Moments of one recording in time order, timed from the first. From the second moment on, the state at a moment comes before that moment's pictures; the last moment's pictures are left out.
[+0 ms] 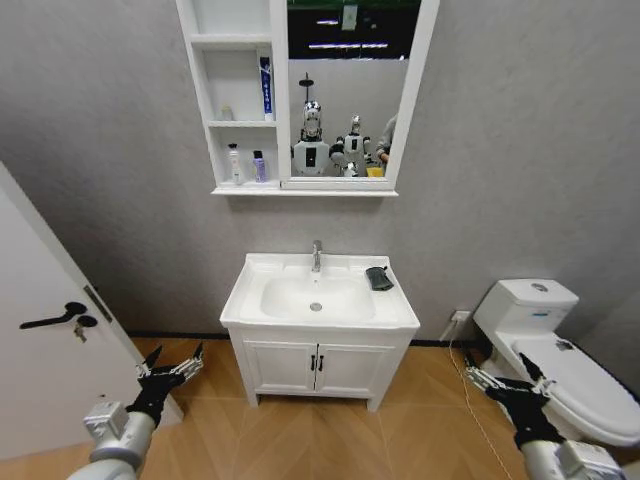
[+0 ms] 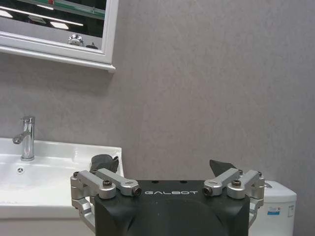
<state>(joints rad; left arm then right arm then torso) 1.83 -1.26 -0.85 -2.36 -0.50 0.28 -0.08 -2.10 1.16 0.93 2.37 0.44 0.08 0.31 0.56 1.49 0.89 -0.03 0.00</state>
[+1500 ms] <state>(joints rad) 1.83 -1.26 -0.85 -2.36 -0.50 0.28 -0.08 -2.10 1.16 0.93 2.37 0.44 0.08 0.31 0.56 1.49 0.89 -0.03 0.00</state>
